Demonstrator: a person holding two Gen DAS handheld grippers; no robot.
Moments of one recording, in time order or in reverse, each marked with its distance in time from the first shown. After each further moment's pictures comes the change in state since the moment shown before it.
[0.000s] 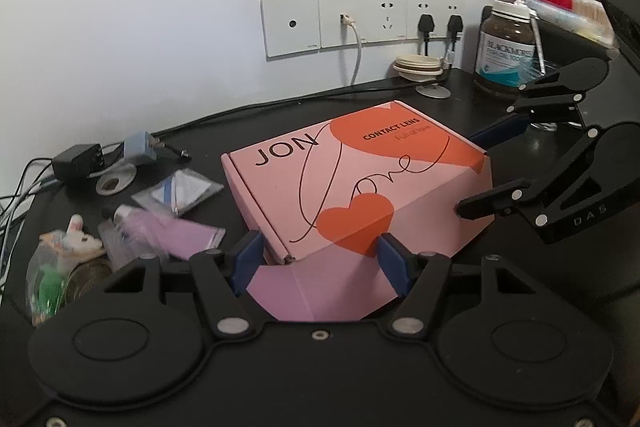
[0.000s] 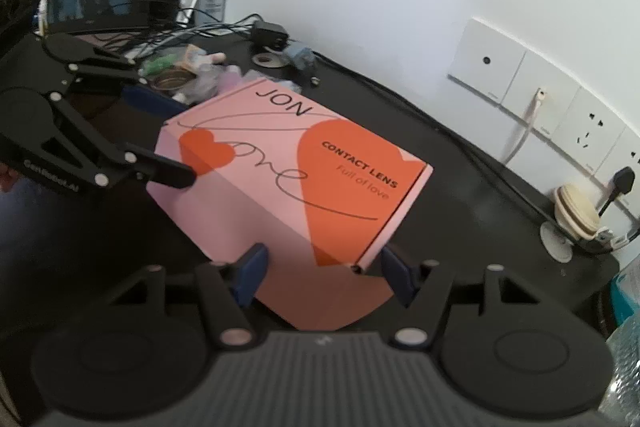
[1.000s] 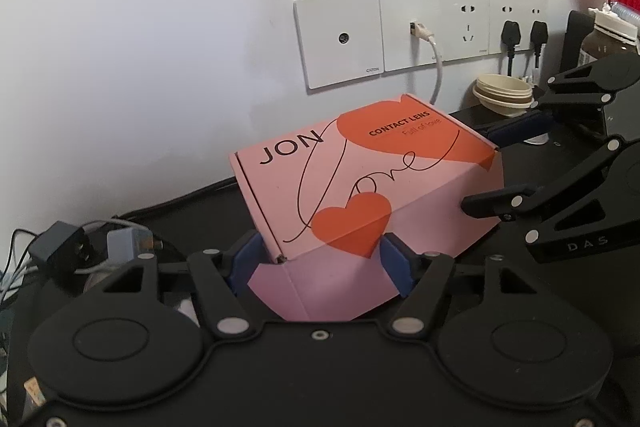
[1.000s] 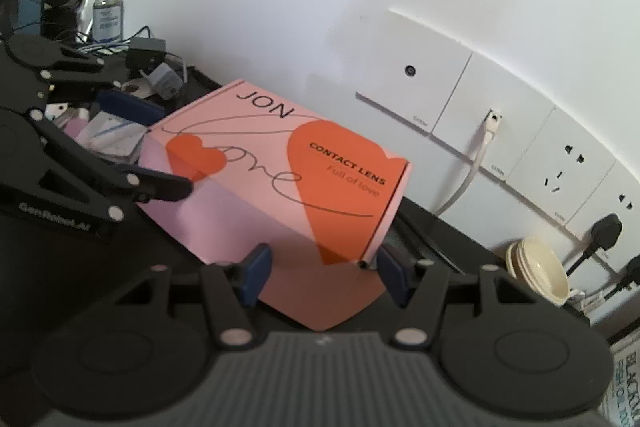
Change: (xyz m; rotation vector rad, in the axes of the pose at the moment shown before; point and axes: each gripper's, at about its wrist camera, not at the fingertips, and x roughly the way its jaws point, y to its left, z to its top) left arm 0.120 0.028 0.090 0.017 0.033 0.115; right arm 0.097 -0.096 0.069 0.044 0.006 -0.141
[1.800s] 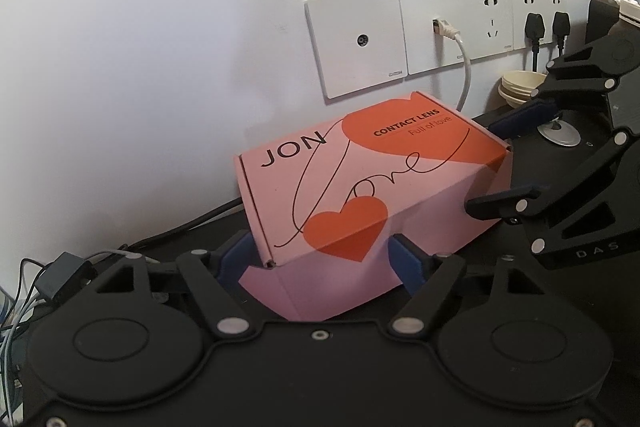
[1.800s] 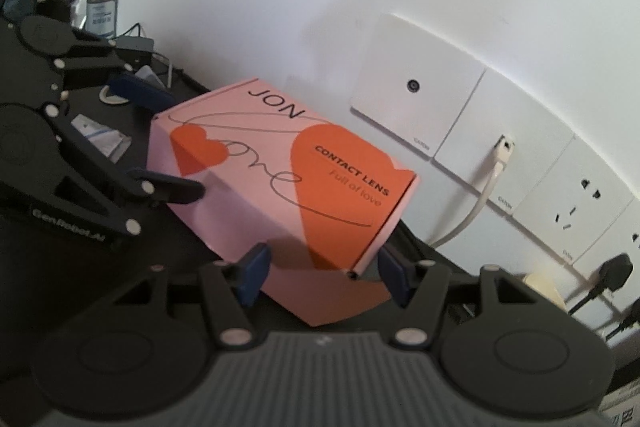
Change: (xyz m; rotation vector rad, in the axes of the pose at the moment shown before) left arm 0.024 0.007 0.015 0.037 -0.004 0.047; right arm 0.028 -0.004 0.018 -0.056 -0.008 -0.005
